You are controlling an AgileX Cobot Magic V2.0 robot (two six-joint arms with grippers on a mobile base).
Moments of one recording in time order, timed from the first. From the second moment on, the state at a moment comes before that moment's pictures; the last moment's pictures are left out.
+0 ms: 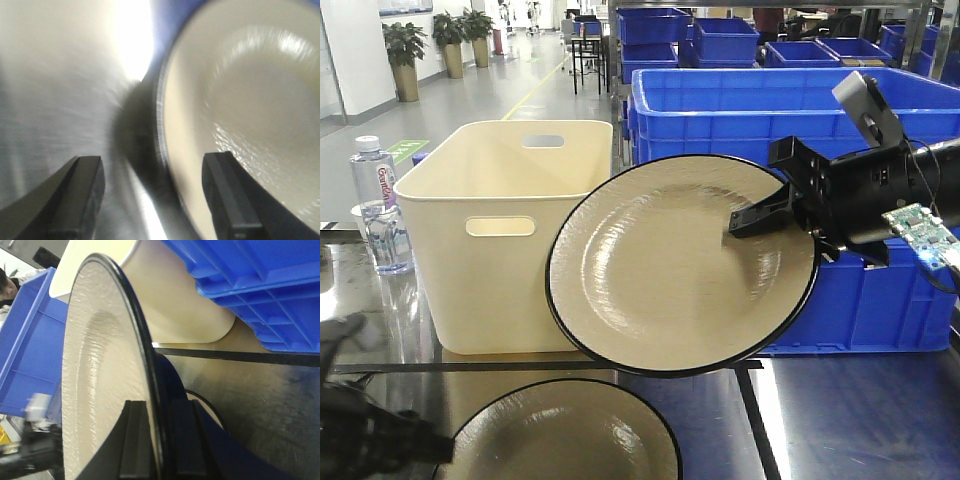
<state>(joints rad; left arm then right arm) -0.03 1.33 -0.93 -0.67 0.76 0.50 0.08 1.59 -1.66 0.88 1.05 -0.17</state>
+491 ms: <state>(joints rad) -0.01 1.06 -0.93 -0.67 0.69 0.48 0.31 1.77 -1.66 0.85 1.07 -0.24</state>
